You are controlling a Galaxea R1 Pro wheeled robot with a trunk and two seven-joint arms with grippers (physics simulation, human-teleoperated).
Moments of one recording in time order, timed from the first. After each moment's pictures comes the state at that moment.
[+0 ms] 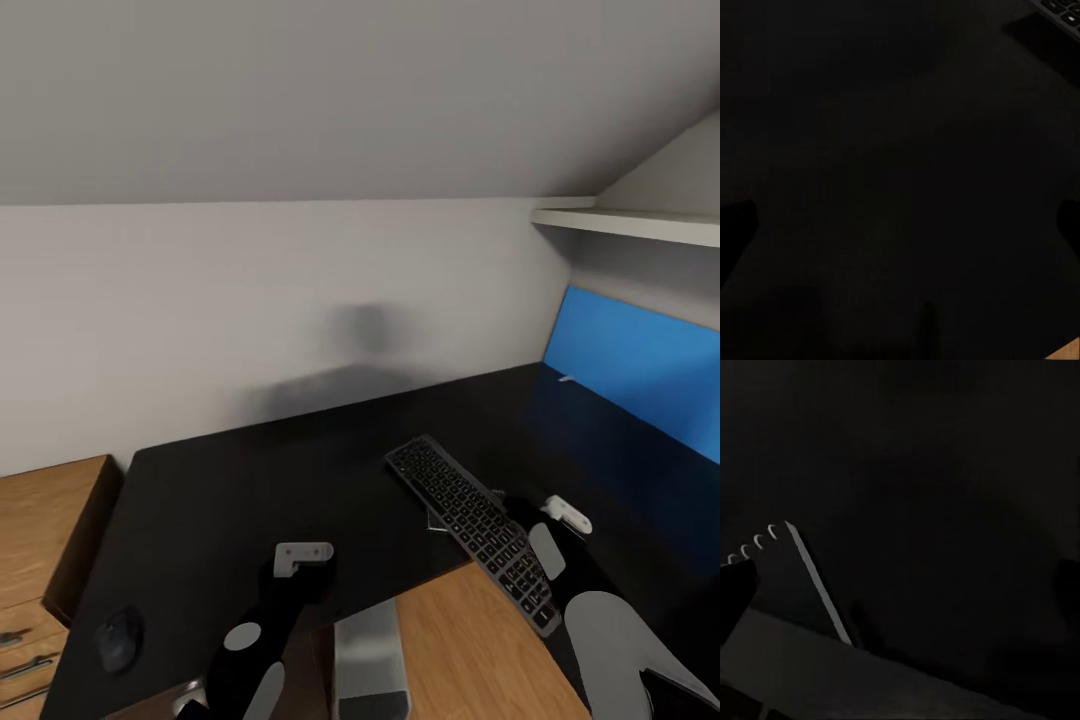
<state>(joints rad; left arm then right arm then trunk) -0.14 -0.07 -0.40 -1.53 0.25 0.47 0.37 -0.75 -0.05 -0.44 -0.53 -0.27 0.15 -0.18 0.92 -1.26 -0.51</state>
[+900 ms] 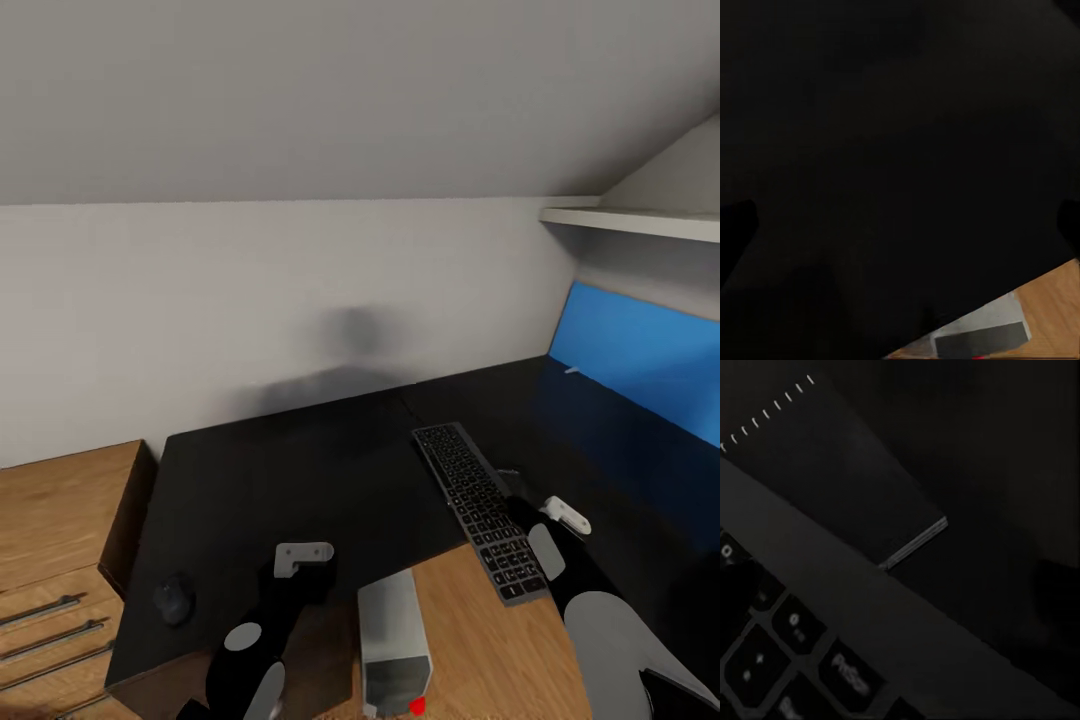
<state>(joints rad) -0.14 -0.07 -0.40 -1.52 0.25 0.47 0.37 -0.75 -0.05 -0.44 -0.53 -0.27 0.15 -0.18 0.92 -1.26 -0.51</state>
